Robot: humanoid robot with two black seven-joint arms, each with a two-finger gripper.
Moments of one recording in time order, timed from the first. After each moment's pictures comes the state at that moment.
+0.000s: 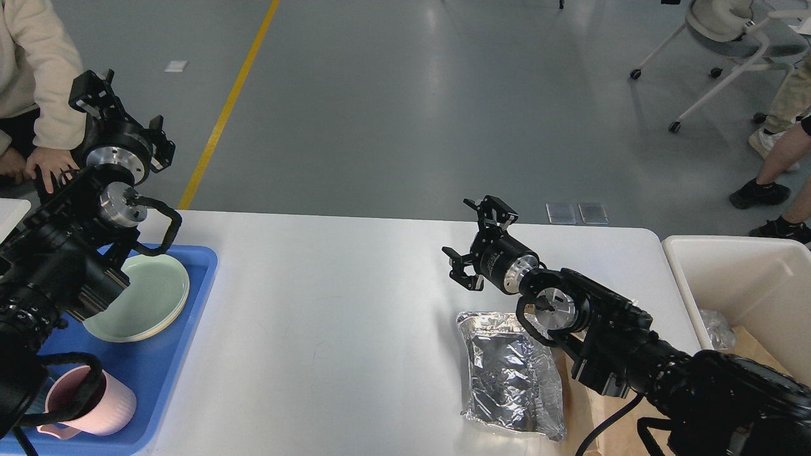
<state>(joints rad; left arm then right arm) -0.94 0.29 -0.84 -0.41 0.04 0.05 -0.29 0.79 0.06 0.49 0.38 -0.02 0.29 0.13</state>
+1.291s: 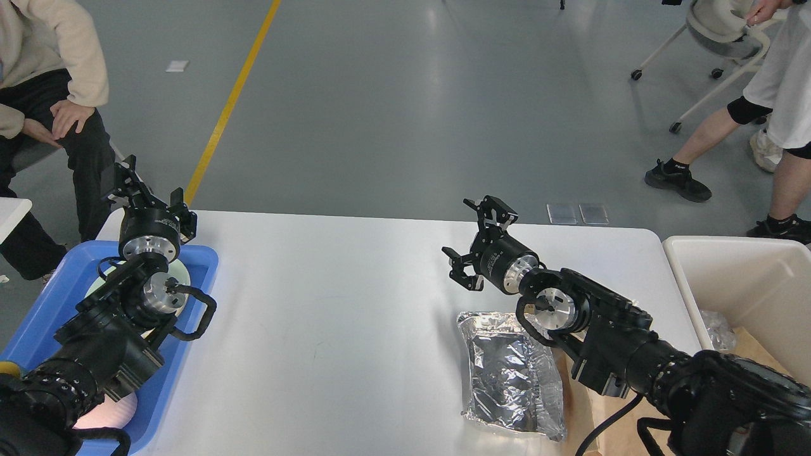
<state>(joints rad) -0.73 0.20 -0.86 -0.41 0.02 -0.01 -0.55 0.79 0.06 0.49 0.38 -0.02 0.29 0.13</state>
